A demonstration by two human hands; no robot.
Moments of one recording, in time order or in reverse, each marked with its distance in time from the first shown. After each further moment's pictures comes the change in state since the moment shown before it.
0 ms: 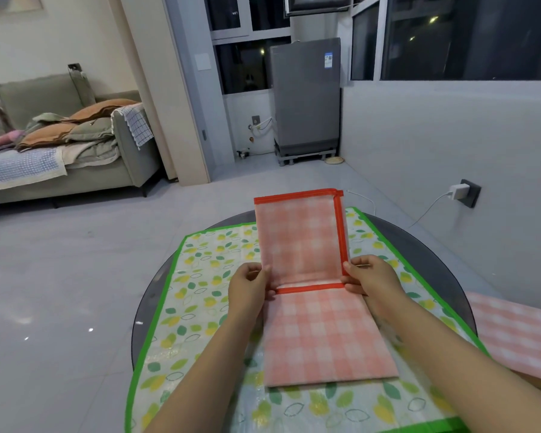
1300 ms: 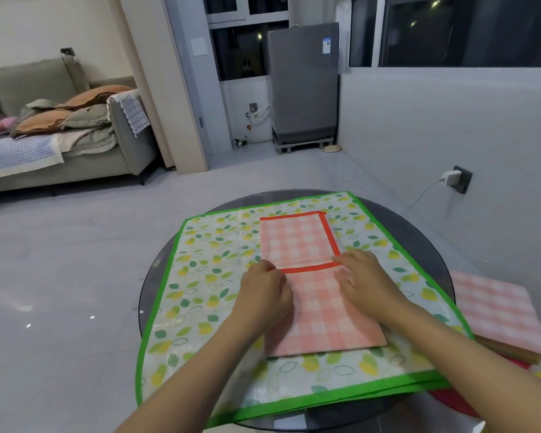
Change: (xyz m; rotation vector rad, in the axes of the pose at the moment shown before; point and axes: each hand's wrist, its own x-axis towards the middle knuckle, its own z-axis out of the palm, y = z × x) left_hand -0.068 0.007 -0.008 1.121 -0.258 0.511; right_hand -0.072 0.001 -0.019 -0.991 -0.230 -0.546
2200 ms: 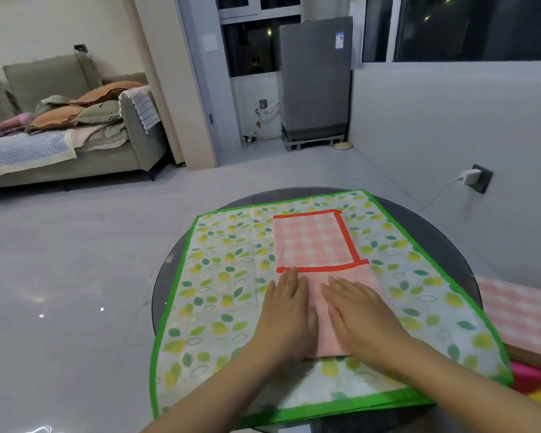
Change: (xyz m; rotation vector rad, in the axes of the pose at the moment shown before) left_hand -0.028 0.008 0.013 0.078 -0.121 0.045; right_hand -0.025 -0.032 0.032 -0.309 -0.160 -0.136
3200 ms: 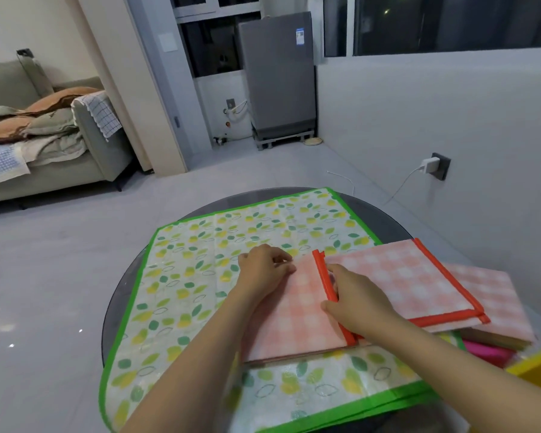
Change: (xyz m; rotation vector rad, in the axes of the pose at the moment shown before) left_hand 0.115 0.003 -0.002 -0.282 0.116 -0.074; right_hand 0.011 0.046 -0.024 0.354 0.047 0.346
